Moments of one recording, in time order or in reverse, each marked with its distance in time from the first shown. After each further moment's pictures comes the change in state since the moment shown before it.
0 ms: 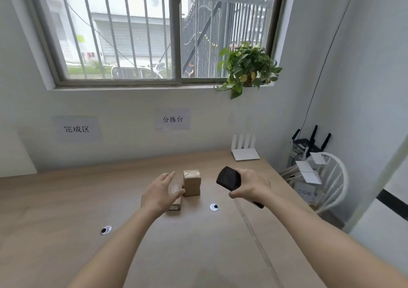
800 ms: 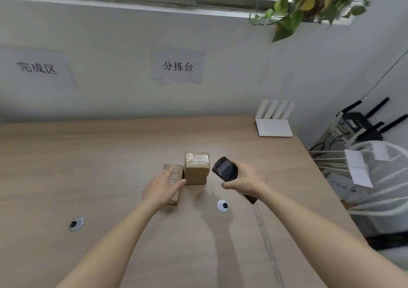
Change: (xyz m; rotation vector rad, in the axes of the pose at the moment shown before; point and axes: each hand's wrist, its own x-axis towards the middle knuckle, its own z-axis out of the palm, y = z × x) left_hand 0.266 -0.082 0.168 -0.082 -0.287 -0.284; right_hand 0.331 0.033 0.151 0.074 -0.293 0.059
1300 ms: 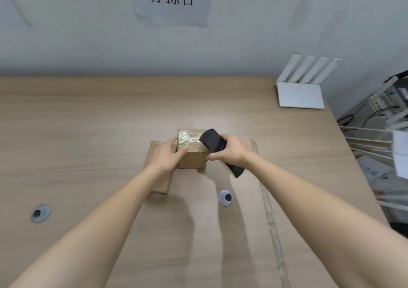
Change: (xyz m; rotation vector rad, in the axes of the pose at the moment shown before) left_hand 0.161 0.003 0.082 -0.242 -0.061 -0.119; right_hand 0.184 0.021 0.076 0.145 -0.246 -0.007
